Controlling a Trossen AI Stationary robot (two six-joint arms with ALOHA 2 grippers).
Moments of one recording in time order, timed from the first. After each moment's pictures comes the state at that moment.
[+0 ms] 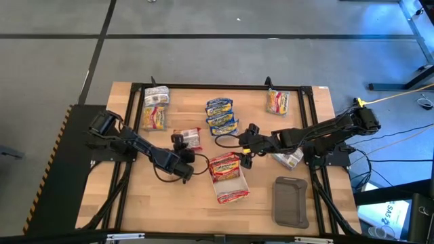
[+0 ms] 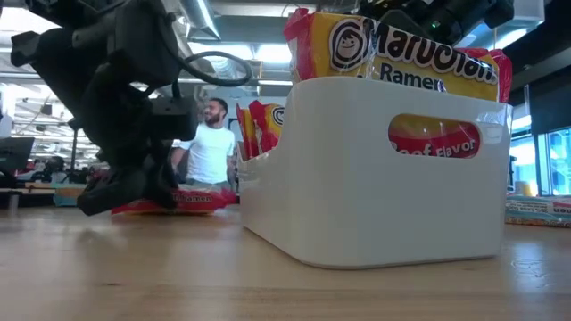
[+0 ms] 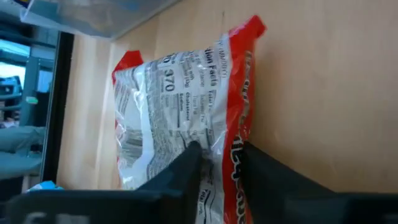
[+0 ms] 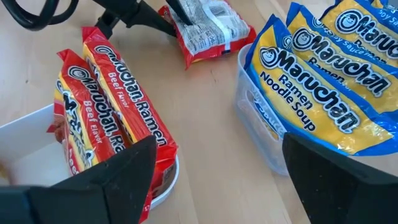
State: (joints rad) left arm -0.36 1.73 0.77 -0.46 -0.79 -0.36; right arm 0.17 1.44 0.85 -0.13 0.31 0.26
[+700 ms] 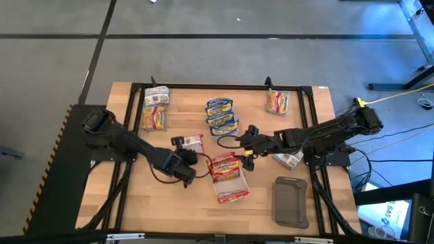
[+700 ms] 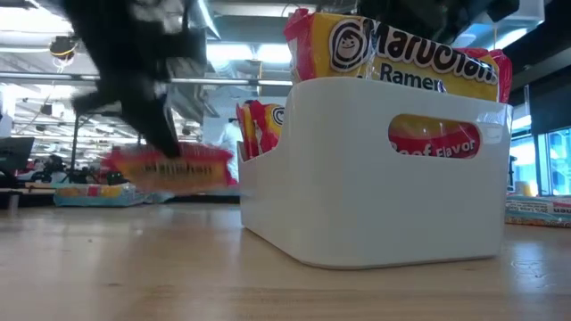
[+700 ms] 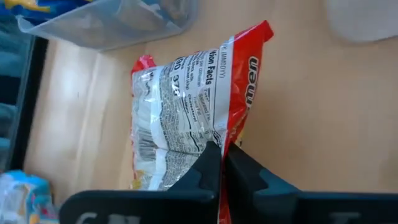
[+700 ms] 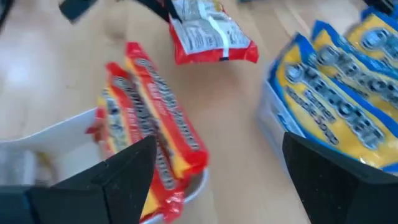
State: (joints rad) left arm -0.42 1.64 1.02 -0.78 -0.65 -0.53; right arm 0.19 1.41 0.85 -0.11 0.25 0.24
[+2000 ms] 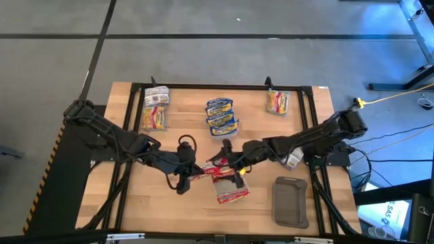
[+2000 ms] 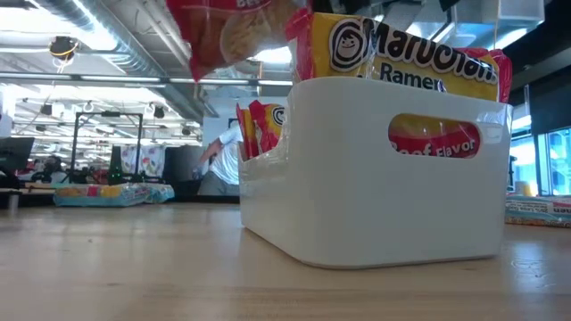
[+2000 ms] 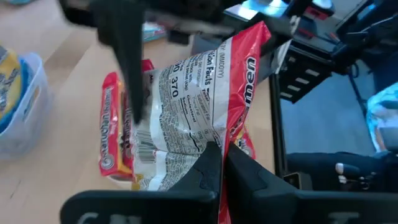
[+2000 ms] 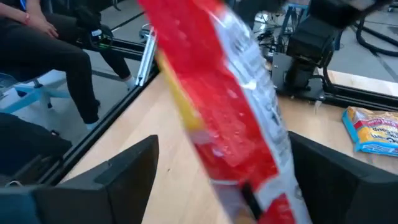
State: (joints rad) left arm -0.46 1.35 1.16 -0.40 -0.31 -0.62; right arm 0.25 1.63 1.03 0.30 -0.06 -0.09
